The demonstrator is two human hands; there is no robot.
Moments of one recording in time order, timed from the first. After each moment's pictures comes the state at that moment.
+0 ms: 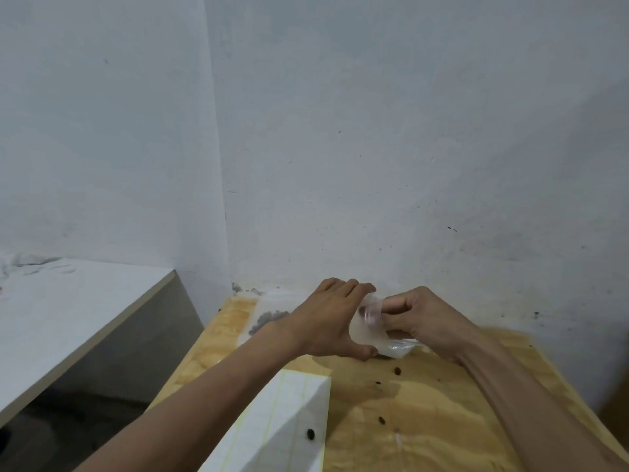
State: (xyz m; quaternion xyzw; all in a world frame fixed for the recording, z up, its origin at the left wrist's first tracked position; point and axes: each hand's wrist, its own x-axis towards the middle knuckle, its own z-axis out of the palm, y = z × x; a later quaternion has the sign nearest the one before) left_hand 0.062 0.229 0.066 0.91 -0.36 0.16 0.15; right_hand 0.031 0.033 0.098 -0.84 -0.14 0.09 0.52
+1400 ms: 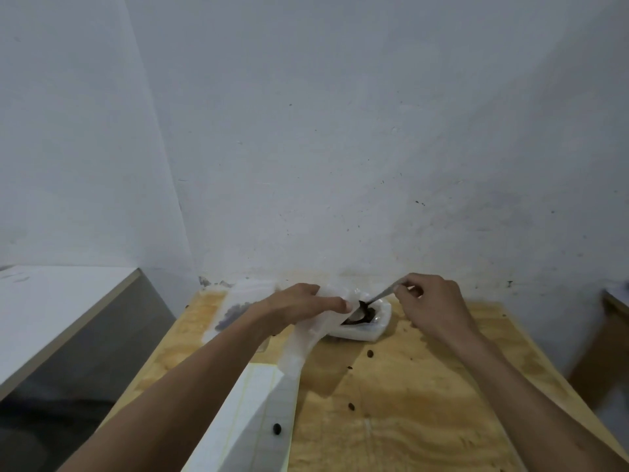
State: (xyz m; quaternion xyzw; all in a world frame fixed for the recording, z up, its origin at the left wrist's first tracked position) left_hand 0.105 0.209 0.043 0.88 -0.03 -0.21 0.44; right_hand 0.056 -0.029 0.049 -0.92 0.01 -0.17 0.35
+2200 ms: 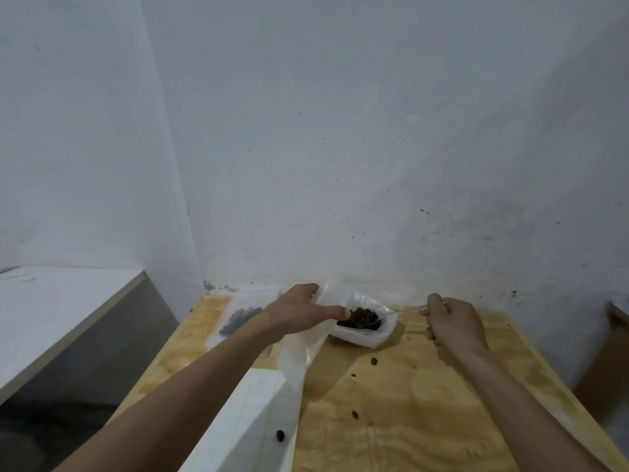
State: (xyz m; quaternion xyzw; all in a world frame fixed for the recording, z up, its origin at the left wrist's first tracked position) left_hand 0.105 0.215 0.037 0.89 -0.07 -0.10 0.44; right_hand 0.062 -0.045 0.024 -0.84 0.18 -0.15 0.48
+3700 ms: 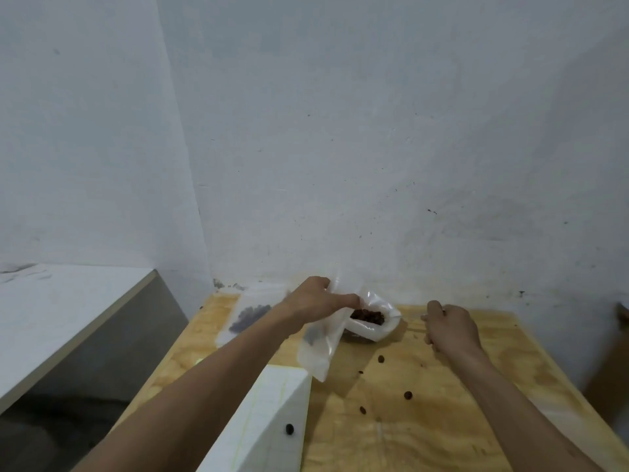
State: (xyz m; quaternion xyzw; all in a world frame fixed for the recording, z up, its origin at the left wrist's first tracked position) left_hand 0.095 0.201 0.057 0.87 -0.04 -0.11 0.48; right_hand 0.061 -0.033 0.013 -0.86 0.20 -0.11 0.46
